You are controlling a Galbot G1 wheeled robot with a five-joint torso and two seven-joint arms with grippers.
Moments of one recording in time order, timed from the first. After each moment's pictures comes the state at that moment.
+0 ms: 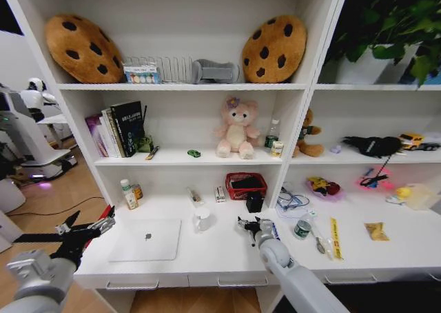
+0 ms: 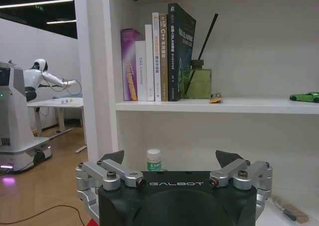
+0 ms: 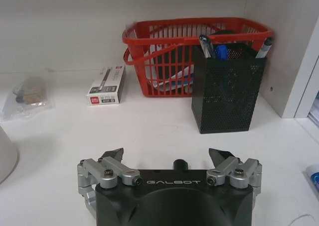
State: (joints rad) left arm 1.86 -1.05 -1.05 -2.50 -0.76 0.37 -0.34; right arm -1.02 1.12 0.05 1.66 0.68 -0.39 0.46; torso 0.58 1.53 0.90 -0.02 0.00
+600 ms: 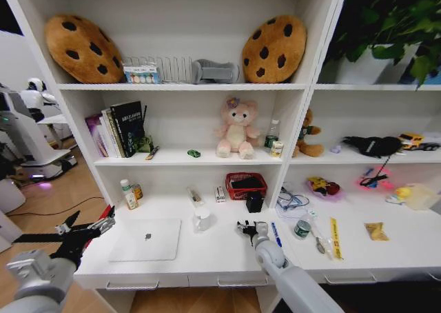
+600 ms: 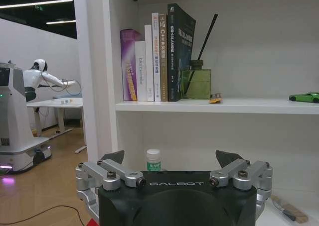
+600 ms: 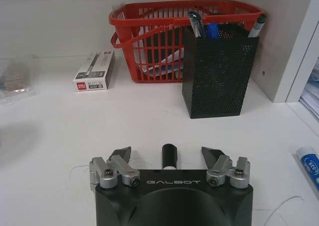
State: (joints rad) left arm 1.86 -1.05 -1.05 -2.50 -0.76 0.37 -0.34; right arm -1.01 1.12 0.04 1.62 0.72 -0.41 0.48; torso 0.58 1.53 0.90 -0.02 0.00
